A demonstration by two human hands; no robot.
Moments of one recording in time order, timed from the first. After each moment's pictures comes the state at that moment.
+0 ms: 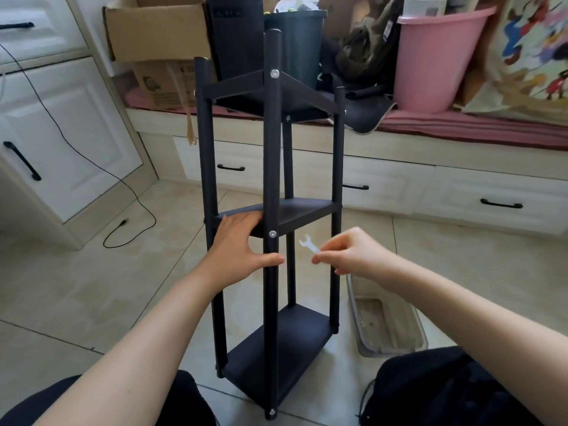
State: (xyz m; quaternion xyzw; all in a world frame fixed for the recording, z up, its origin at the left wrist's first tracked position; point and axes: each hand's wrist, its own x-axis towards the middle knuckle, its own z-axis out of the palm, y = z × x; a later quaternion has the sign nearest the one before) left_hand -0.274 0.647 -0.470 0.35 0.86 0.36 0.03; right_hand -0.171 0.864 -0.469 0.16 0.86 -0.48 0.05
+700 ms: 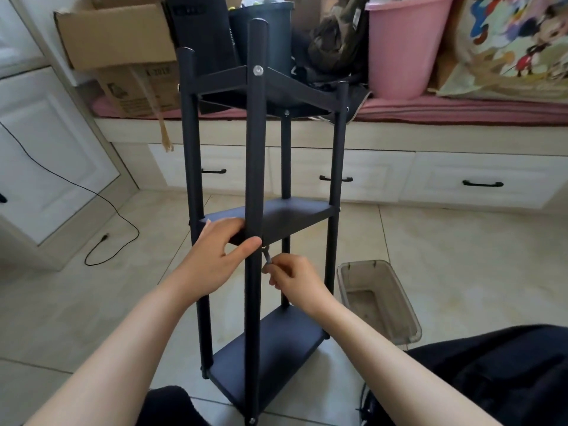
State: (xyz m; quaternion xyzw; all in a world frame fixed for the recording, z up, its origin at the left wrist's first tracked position) left_hand -0.276 0.653 -0.467 0.40 0.83 0.38 0.06; right_hand -0.184 0.799 -0.533 0.15 0.81 -0.56 -0.07
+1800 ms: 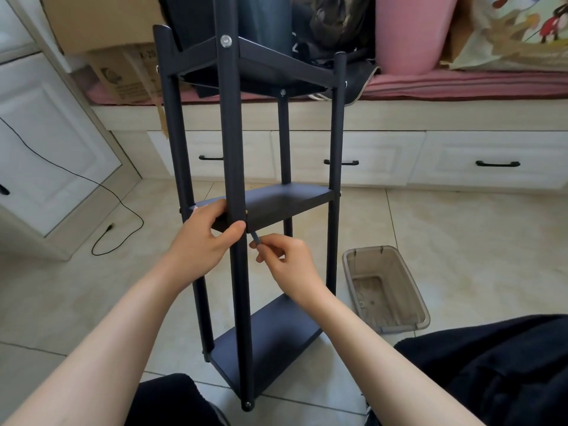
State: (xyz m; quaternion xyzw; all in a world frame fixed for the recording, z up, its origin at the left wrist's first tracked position) left_hand -0.287 0.648 -0.468 0.35 0.84 0.41 0.03; right_hand -0.201 0.786 -0.543 0.12 0.78 -0.59 -0.18
